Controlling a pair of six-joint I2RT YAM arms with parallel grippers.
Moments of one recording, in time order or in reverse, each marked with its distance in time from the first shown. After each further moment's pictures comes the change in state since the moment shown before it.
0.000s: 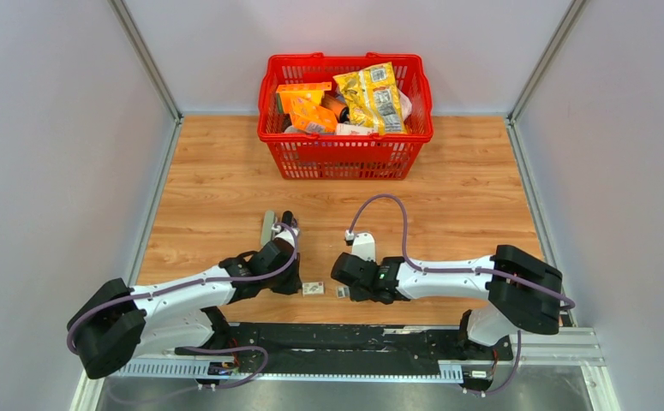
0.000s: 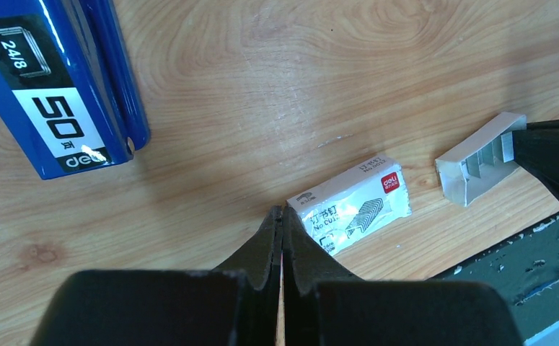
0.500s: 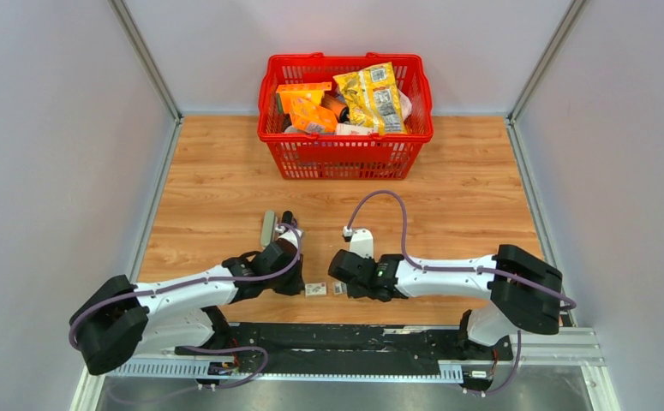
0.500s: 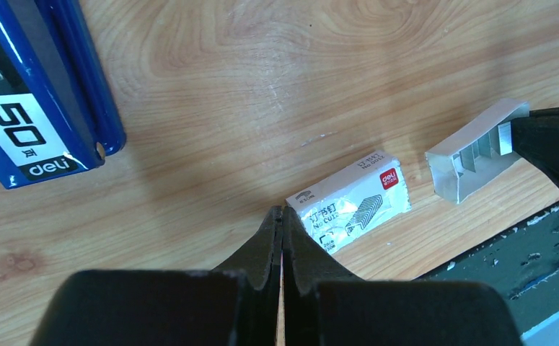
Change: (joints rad) left arm -0.021 0.022 0.009 0.014 0.008 0.000; right arm 0.000 0.000 0.038 -0.022 0.021 0.000
